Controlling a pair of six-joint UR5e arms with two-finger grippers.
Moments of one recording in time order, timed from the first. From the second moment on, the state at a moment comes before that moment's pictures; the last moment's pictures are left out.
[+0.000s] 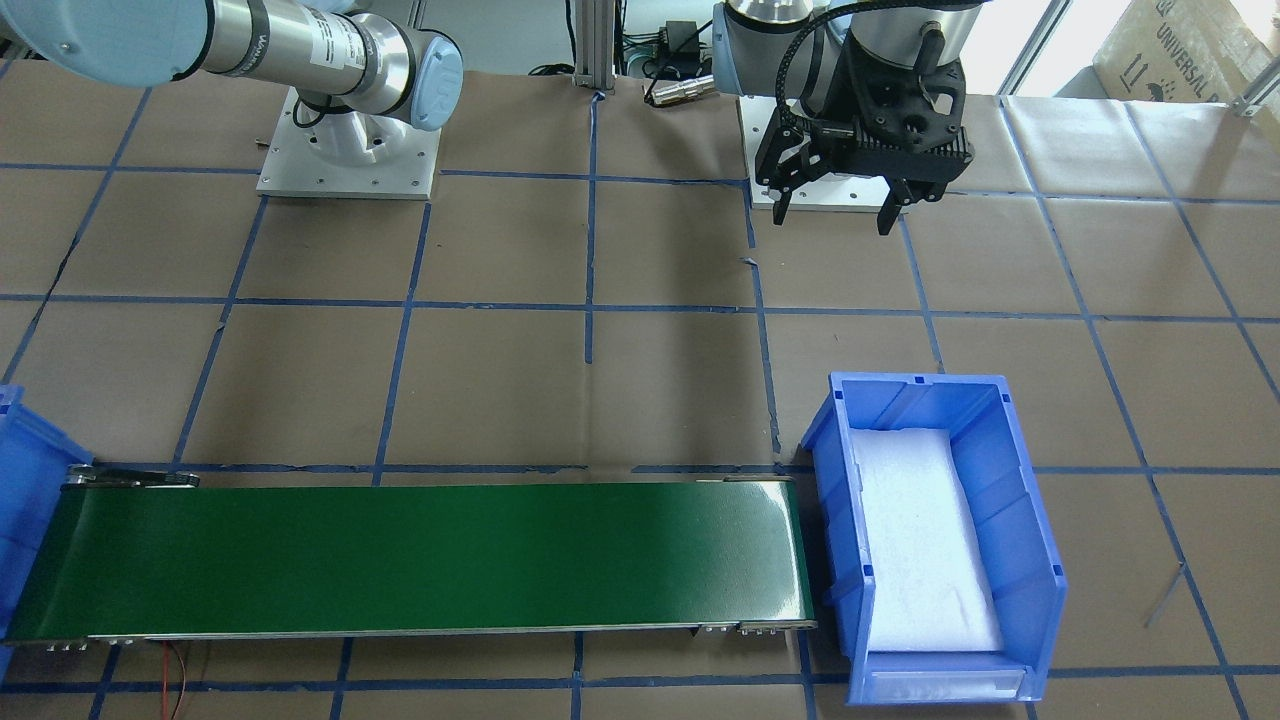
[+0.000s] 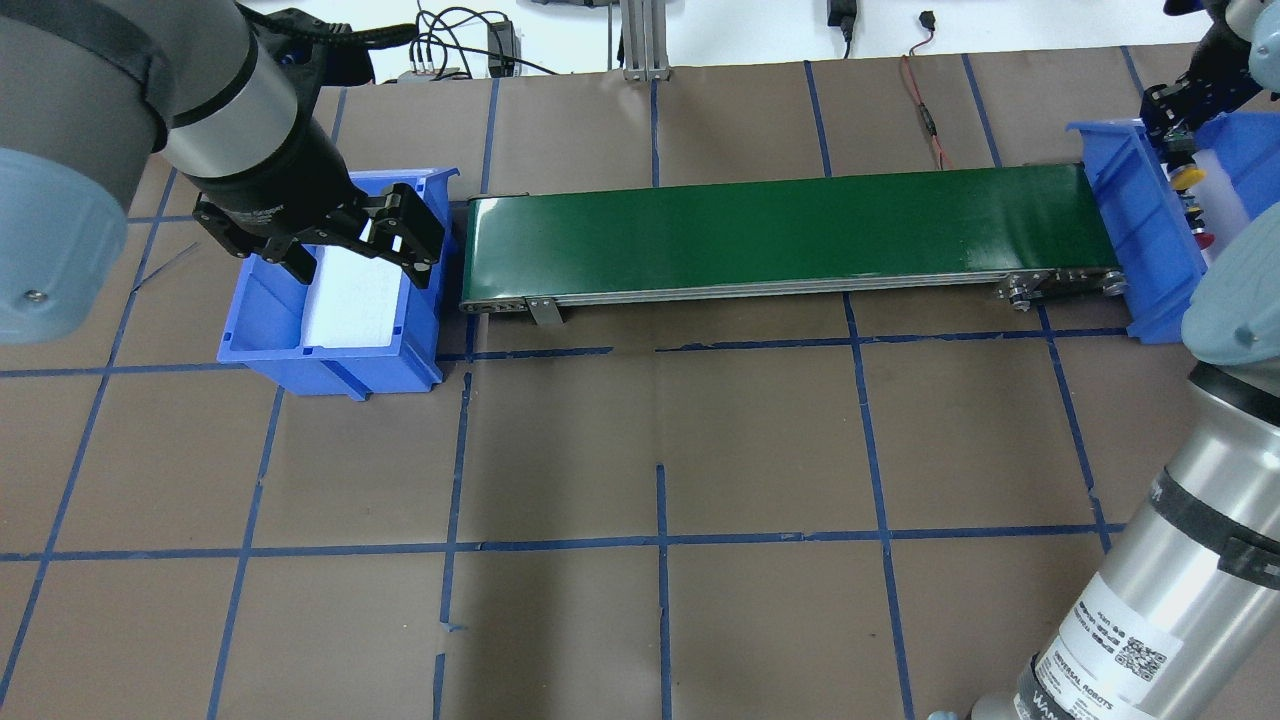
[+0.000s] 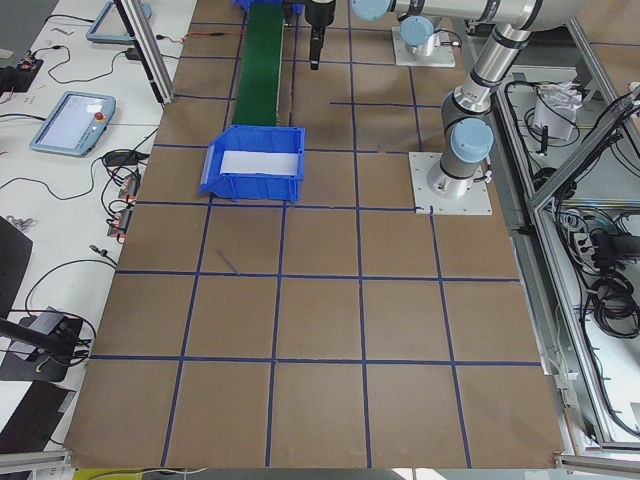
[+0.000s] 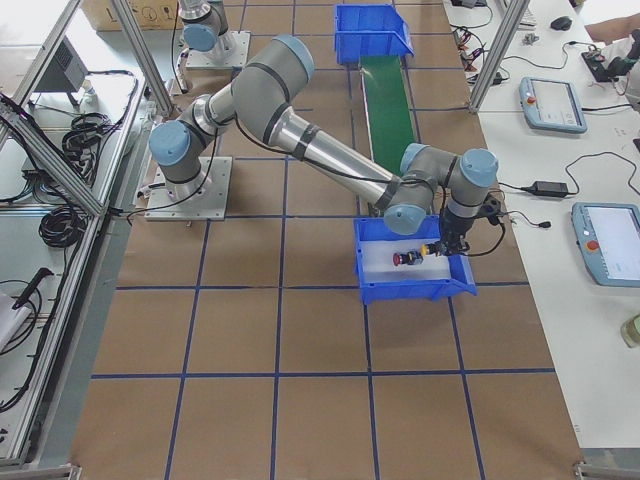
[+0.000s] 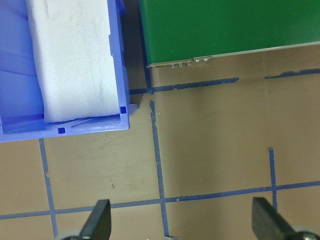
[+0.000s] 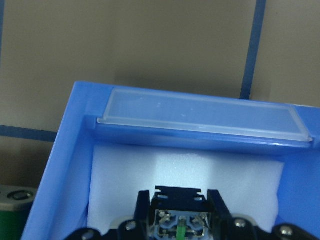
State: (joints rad) left arm -1.63 -1.48 -1.64 -1.54 1.57 0.04; right arm 1.09 -0.75 1.01 -1.94 -1.62 -0.65
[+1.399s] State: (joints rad) left arm -1.64 -1.49 -1.63 -1.53 1.57 0.04; right arm 1.15 -0.89 1.01 -1.80 -1.63 -0.62
